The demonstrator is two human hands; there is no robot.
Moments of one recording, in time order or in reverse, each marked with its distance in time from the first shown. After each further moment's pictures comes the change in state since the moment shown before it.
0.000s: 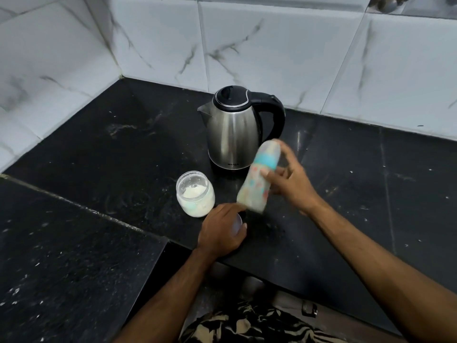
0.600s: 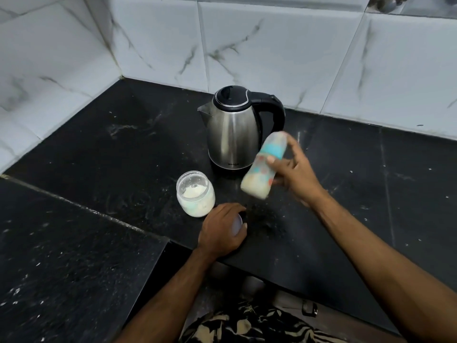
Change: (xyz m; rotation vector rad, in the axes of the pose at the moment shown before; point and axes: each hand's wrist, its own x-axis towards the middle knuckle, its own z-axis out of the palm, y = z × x) left_hand -0.002 -0.002 0.001 0.003 -0.016 -0.013; right_hand 0.013 -0.004 -0.006 0.072 0.081 0.005
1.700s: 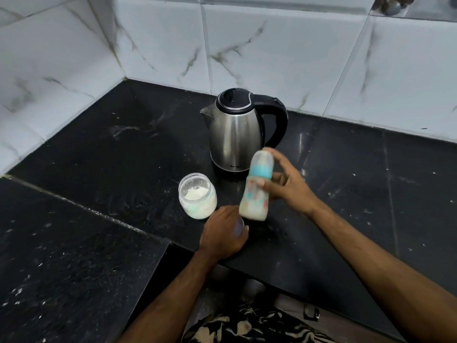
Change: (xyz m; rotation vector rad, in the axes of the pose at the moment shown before) left_hand 0.001 0.002 -0.002 0.006 0.006 -0.003; right_hand -0.009 0.014 0.004 -0.164 -0.174 0.032
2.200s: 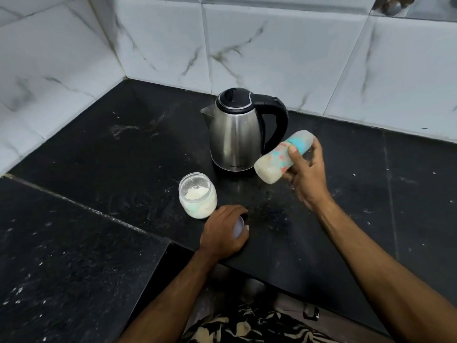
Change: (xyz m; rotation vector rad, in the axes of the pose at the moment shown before) left_hand -0.001 -0.002 0.003 -0.025 -0.012 0.000; right_hand 0.013 -0.001 -0.016 0.324 0.402 -0.086
